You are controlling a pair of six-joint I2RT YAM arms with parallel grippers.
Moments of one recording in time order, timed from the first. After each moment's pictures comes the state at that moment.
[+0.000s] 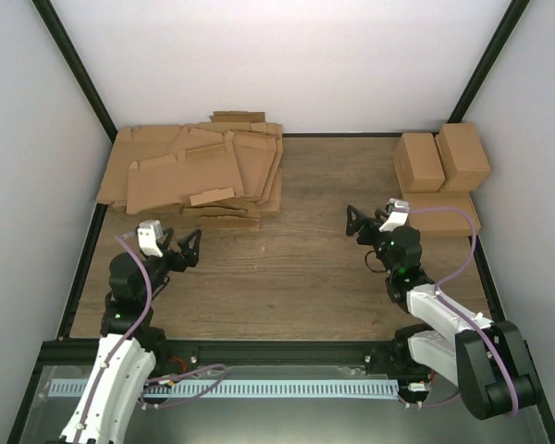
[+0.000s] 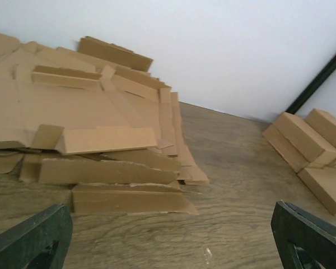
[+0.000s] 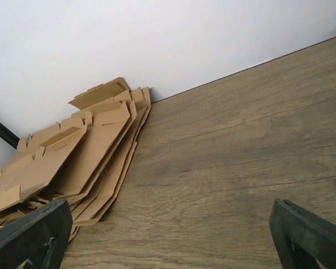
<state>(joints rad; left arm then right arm) -0.10 0.39 0.24 -0.02 0.28 -0.40 0.25 1.04 0.26 0.62 -0.04 0.47</state>
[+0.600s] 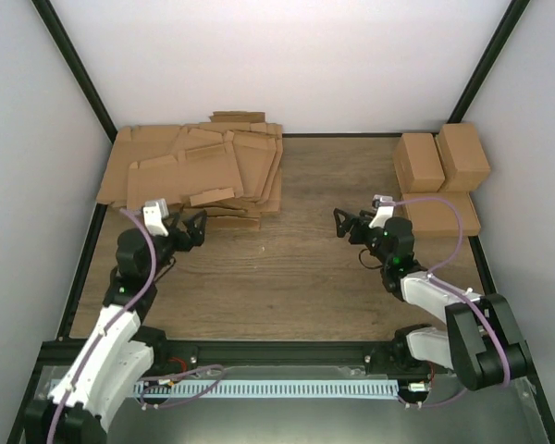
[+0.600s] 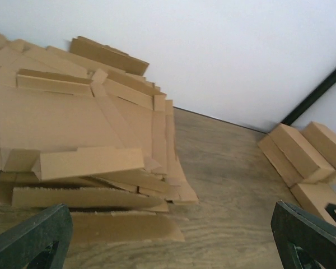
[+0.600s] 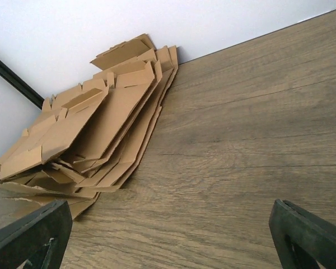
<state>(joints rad) -0.18 0.63 0.35 0.12 0.25 -0.46 0.25 1.19 0.32 0.63 -0.21 0.46</state>
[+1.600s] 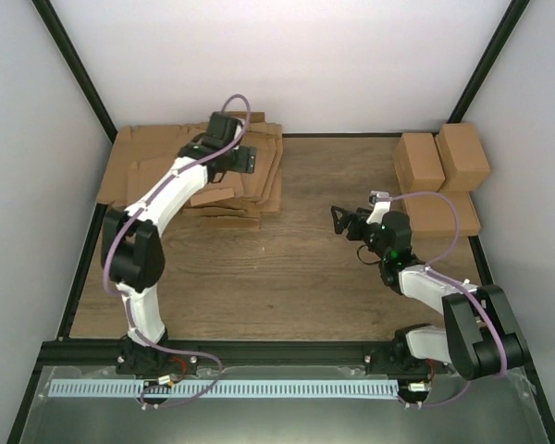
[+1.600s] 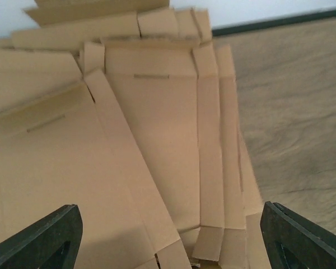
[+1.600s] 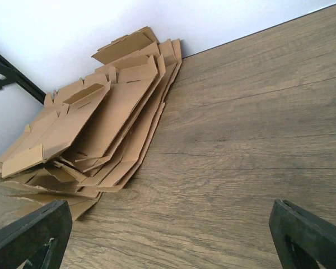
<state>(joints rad) -0.37 1.86 1.66 -0.55 -0.09 -0.15 0.25 1.26 0.38 0.61 -0.24 0.46</state>
